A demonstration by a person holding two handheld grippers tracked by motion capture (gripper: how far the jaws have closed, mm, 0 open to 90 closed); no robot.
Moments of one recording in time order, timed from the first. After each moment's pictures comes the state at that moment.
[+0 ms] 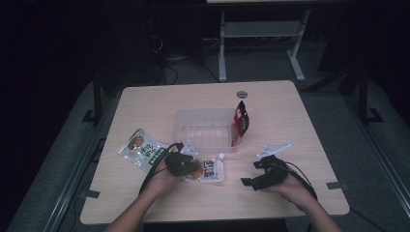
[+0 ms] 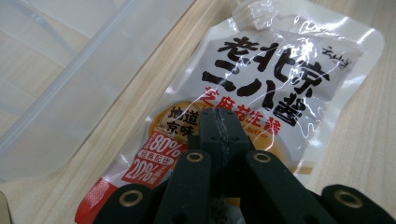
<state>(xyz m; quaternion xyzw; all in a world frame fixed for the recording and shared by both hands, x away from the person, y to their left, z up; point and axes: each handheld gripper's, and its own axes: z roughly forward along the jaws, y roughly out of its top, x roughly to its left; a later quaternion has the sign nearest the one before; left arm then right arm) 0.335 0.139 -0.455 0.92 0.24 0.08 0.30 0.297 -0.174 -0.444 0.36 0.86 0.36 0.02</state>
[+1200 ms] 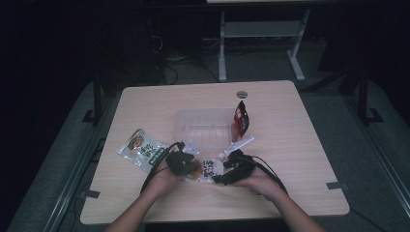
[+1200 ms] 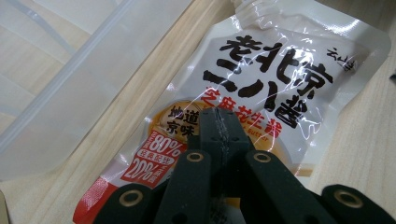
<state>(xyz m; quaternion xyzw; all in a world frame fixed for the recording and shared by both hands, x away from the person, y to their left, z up) 0.337 0.136 -0.454 0.92 0.25 0.07 0.29 0.325 -0.093 -0.458 0.33 0.87 0.37 -0.04</state>
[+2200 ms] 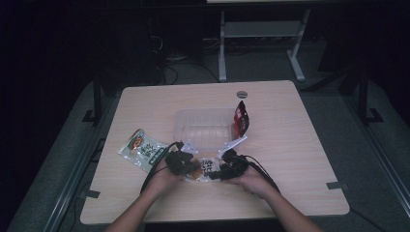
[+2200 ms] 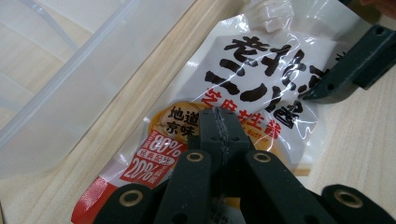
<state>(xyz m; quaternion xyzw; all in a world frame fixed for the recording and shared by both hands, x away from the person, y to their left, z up) 0.338 0.139 -0.455 0.92 0.25 0.06 0.30 0.336 -0.077 -0.469 0.31 0.87 0.38 -0.08</state>
